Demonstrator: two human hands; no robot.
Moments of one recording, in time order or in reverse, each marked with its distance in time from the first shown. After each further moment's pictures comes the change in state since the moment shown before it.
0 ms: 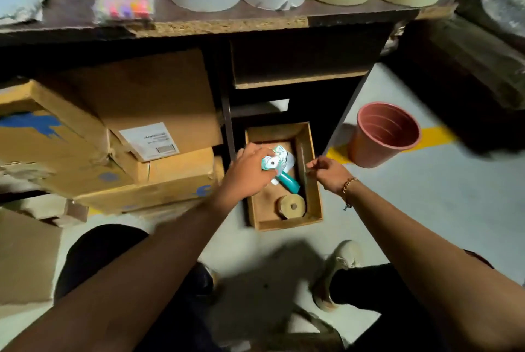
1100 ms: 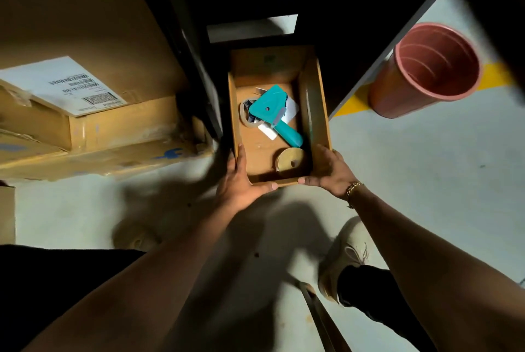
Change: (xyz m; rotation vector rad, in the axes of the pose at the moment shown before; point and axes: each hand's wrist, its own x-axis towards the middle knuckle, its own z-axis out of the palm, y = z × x) left_hand 0.031 -0.100 0.174 -0.127 -0.285 -0.508; right_hand 0.107 0.146 0.058 -0.066 -0.174 0.099
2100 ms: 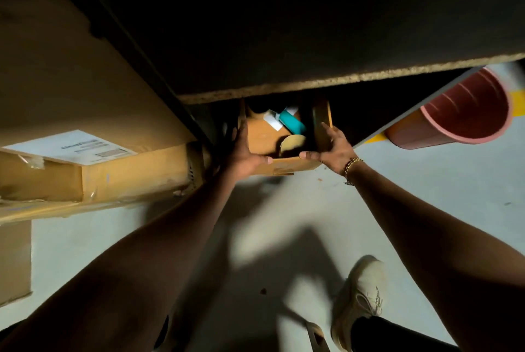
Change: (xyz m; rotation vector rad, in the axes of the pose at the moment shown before) left_hand 0.120 0.068 -0.098 -0.204 0.125 0.031; right_hand 0.124 -0.087 -0.051 0.022 0.070 -0.027
